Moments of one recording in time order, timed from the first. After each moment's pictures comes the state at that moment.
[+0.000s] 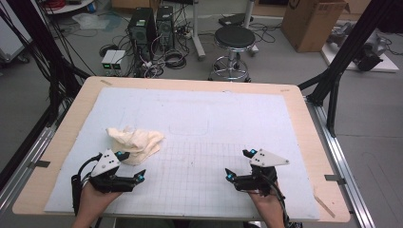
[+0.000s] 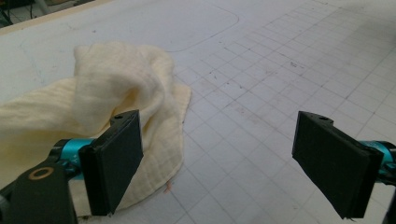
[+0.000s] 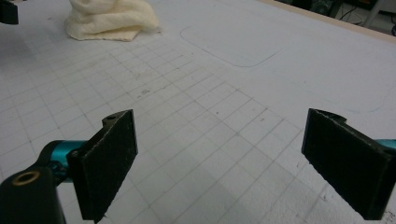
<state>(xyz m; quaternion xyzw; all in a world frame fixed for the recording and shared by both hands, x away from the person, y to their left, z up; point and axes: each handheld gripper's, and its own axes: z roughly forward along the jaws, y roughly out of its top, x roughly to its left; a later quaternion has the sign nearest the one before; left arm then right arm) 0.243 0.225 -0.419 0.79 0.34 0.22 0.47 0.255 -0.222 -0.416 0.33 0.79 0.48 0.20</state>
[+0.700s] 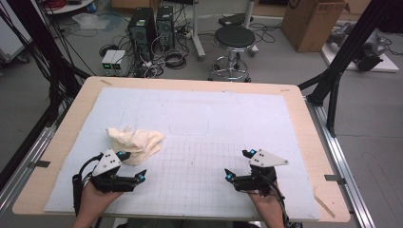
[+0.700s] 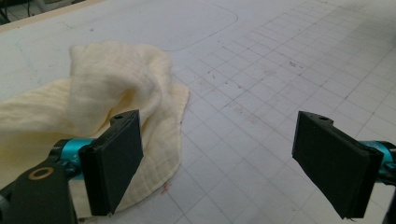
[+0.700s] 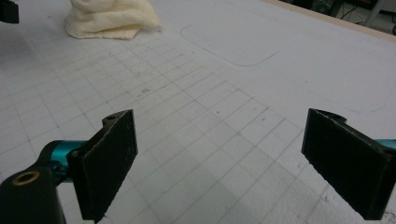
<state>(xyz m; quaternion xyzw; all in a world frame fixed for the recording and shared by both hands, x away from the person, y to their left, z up) 0.243 0.222 -0.418 0.79 0.33 0.22 0.47 0.253 -0.220 -0.416 0.32 0.79 0.48 0.20</state>
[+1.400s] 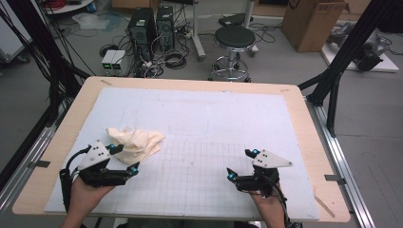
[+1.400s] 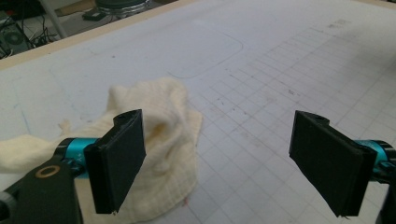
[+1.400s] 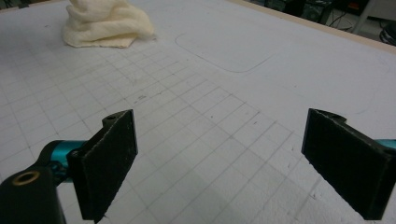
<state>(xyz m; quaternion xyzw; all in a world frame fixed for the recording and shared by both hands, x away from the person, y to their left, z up) 0.248 0.240 -0.374 0.77 0.34 0.23 0.48 0.249 -0.226 -0.411 0.33 0.78 0.49 0.22</state>
